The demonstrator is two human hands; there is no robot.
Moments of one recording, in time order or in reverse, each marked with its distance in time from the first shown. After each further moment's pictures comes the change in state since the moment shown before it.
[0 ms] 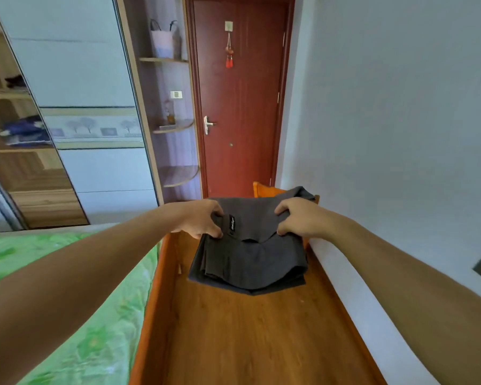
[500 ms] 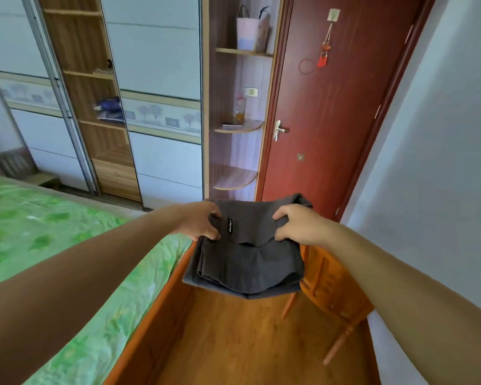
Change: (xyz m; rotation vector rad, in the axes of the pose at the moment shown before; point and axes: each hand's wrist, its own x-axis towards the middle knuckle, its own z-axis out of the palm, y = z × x) left_hand 0.247 -0.050 -0.101 -0.156 0.236 -0.259; right_hand 0.387 0.029 -0.063 -0.052 -0.249 -0.279
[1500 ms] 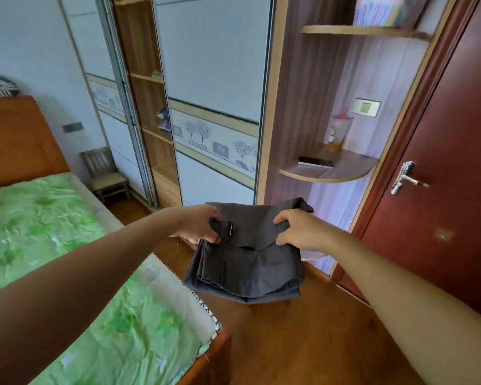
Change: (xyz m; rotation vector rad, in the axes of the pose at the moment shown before) left_hand 0.603 -0.186 -0.261 -0.080 0.149 -0.414; right_hand 0.793 -0.004 -0.102 -0.067 -0.287 -0.358
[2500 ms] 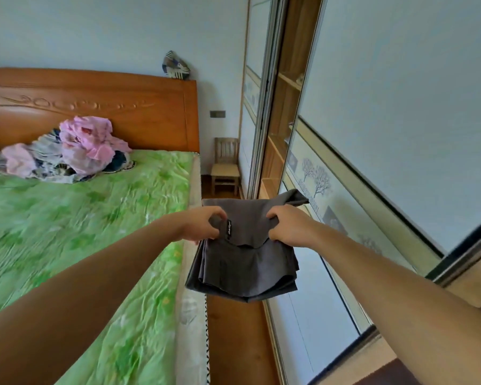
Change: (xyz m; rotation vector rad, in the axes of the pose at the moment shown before) left_hand 0.243 -0.188 -0.201 -0.348 0.402 -0.505; right_hand 0.520 -0.182 -0.019 -0.295 -0.340 -0.591
